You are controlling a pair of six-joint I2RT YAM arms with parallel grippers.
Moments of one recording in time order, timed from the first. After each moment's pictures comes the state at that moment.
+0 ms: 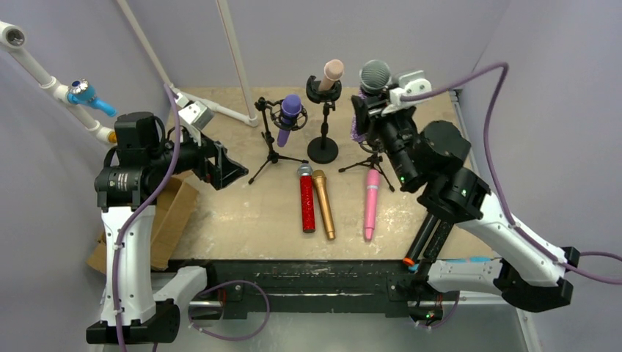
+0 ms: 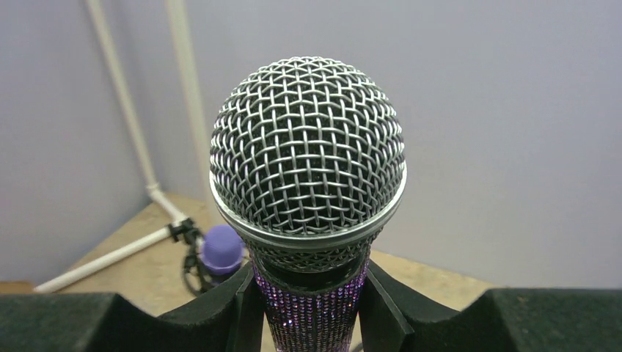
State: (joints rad) left arm 0.04 1.00 1.47 -1.06 0.88 0.21; right arm 1.02 1.17 1.61 -0.29 0.65 -0.12
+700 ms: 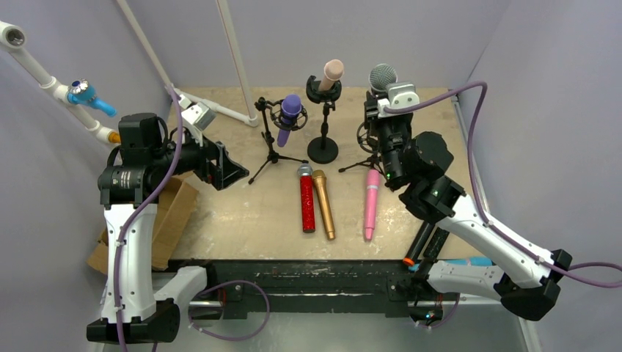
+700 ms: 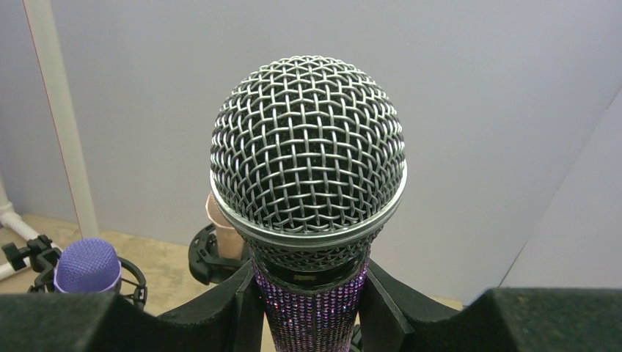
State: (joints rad) left arm 0.04 1.00 1.44 -1.06 0.87 0.20; right arm 0.91 1.08 1.26 0.19 0.77 -0.42
